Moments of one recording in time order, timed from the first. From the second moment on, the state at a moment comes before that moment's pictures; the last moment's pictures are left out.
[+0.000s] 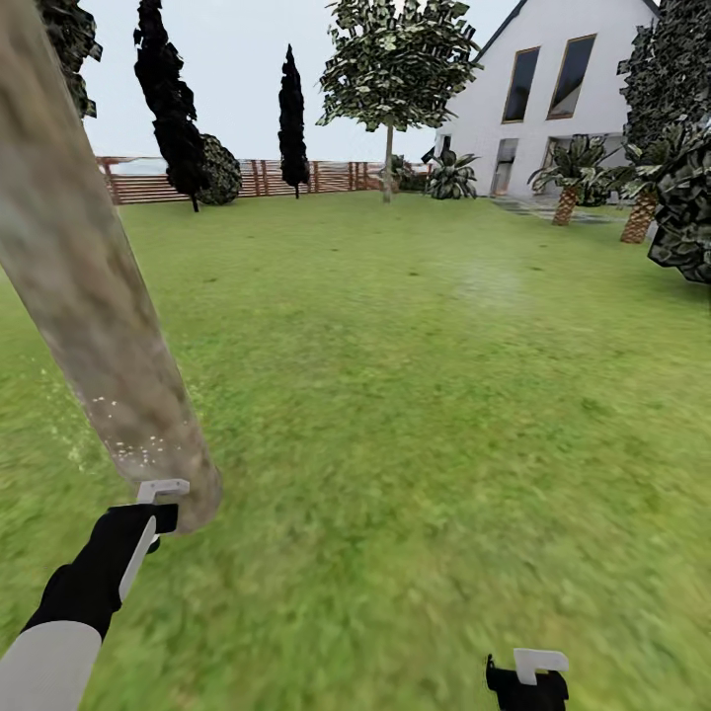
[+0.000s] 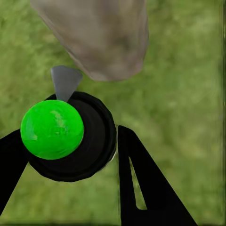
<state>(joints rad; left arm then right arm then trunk) -0.60 0.18 0.15 -0.96 -0.04 0.70 0.12 -0.42 0.00 -0.43 -0.14 0.48 -0.40 -0.26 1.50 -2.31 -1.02</state>
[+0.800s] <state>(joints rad) -0.61 0.16 0.22 -1.10 -0.03 0.73 0.12 -0.42 0.00 -0.43 -0.14 0.48 -0.40 -0.26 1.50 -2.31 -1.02</state>
